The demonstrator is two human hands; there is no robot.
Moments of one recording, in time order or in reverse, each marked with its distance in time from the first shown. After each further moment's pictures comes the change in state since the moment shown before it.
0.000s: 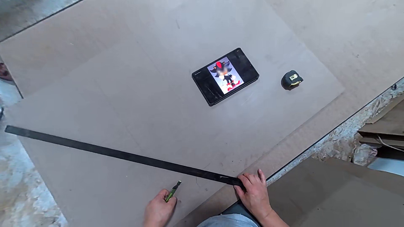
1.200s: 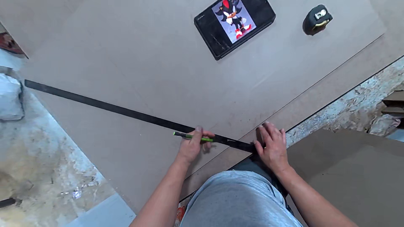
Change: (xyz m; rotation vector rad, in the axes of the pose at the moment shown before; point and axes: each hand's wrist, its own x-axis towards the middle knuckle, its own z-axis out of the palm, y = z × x) left_hand -0.016 0.092 -0.004 -0.759 -0.246 0.652; right_hand -0.007 0.023 -0.023 0.020 0.021 0.050
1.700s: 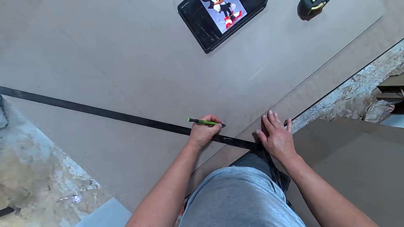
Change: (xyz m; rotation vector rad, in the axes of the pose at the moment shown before) left_hand 0.066 -0.011 0.035 0.195 -0.068 -0.051; right_hand 0.025 0.019 -0.021 -0.164 -0.266 0.142
